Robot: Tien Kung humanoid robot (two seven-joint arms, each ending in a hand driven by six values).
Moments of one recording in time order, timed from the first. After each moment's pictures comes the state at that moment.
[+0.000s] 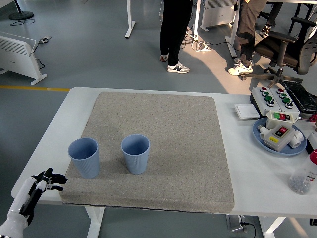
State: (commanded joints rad) left arm 0.21 0.36 -1.29 -1.52 1.18 0.16 -0.32; right arm 0.08 -0.11 1.02 0.18 -1.26 -0.17 -0.33
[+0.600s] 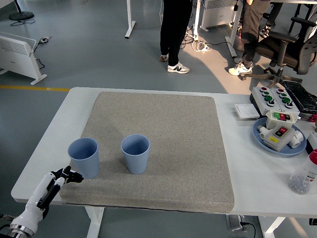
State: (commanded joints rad) left arm 0.09 0.38 -1.20 -1.44 1.17 0.13 -0.30; right arm 0.07 -0.10 1.00 0.18 -1.25 -0.16 -0.33
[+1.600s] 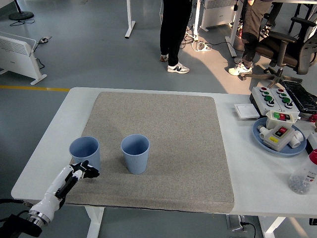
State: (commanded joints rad) left arm -0.09 0.39 -1.05 -1.30 1.10 0.11 -0.30; right arm 0.08 -0.10 0.98 0.18 -1.22 -0.16 -0.33
